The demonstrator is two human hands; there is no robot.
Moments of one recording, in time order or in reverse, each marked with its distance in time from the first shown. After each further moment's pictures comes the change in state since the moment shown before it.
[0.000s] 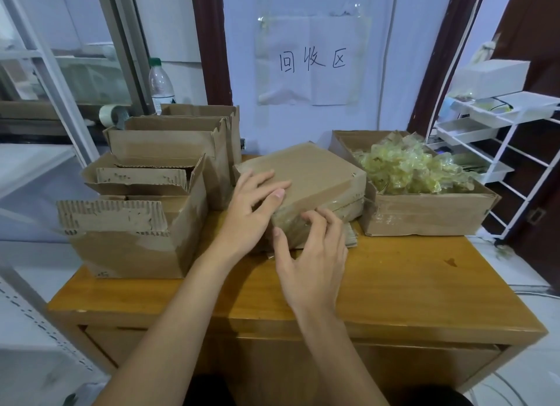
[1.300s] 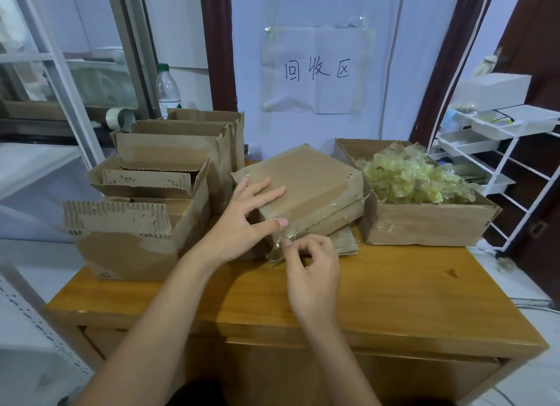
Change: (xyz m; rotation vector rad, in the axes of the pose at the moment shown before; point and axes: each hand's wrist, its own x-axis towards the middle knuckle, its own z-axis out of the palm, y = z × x) left_hand -0.006 -0.002 -0.023 0.000 -0.170 -0.054; right_hand -0.002 0.002 -0.006 0.431 -0.195 0.264
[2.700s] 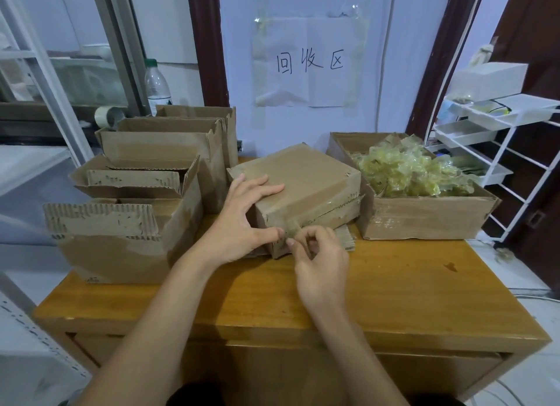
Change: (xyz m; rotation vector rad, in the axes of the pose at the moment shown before) left_hand 0.008 -0.011 0.006 0.103 -0.033 0.050; right_hand 0.022 0.016 -0.013 -0.128 -0.029 -0.096
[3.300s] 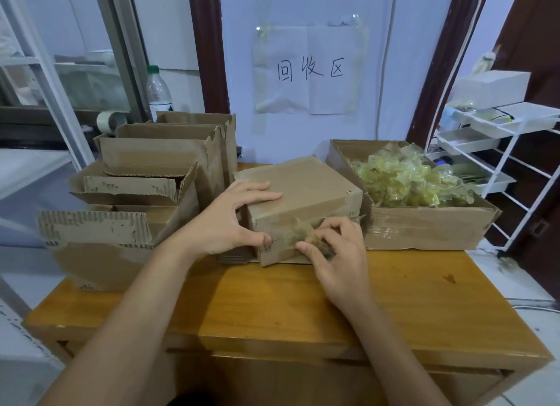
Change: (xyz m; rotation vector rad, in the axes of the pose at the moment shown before) left_hand 0.017 0.006 -0.029 0.078 -0.136 0.025; right_hand 0.039 0.034 -0.033 -0.195 -0.031 -0.339
